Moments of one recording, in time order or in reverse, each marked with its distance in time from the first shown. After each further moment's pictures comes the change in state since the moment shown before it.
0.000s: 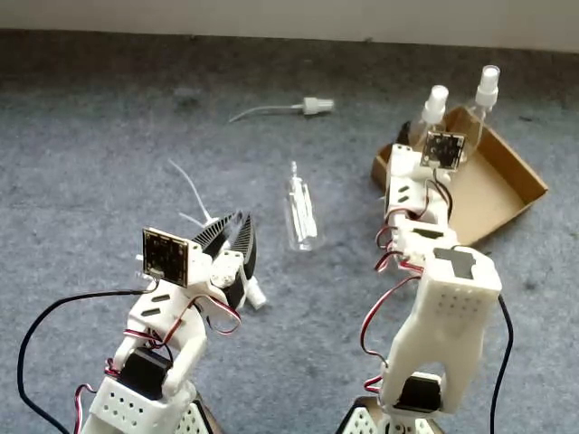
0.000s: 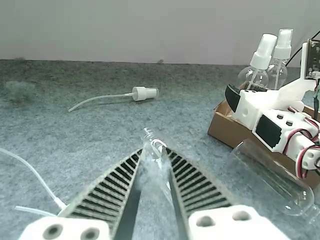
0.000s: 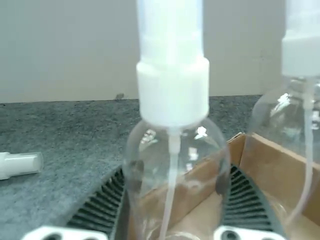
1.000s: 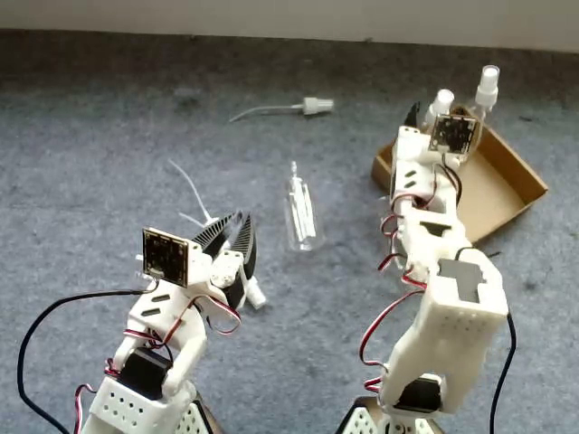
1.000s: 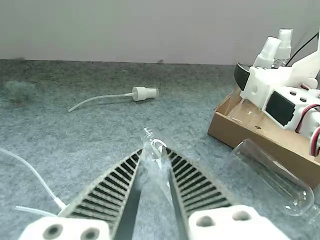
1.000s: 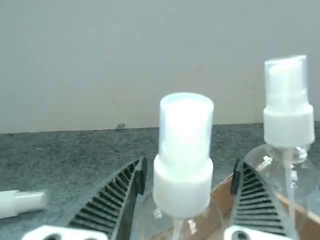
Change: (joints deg) left arm 0.0 0.0 0.0 0.0 0.0; right arm 0.0 -10.0 0.0 7.2 0.0
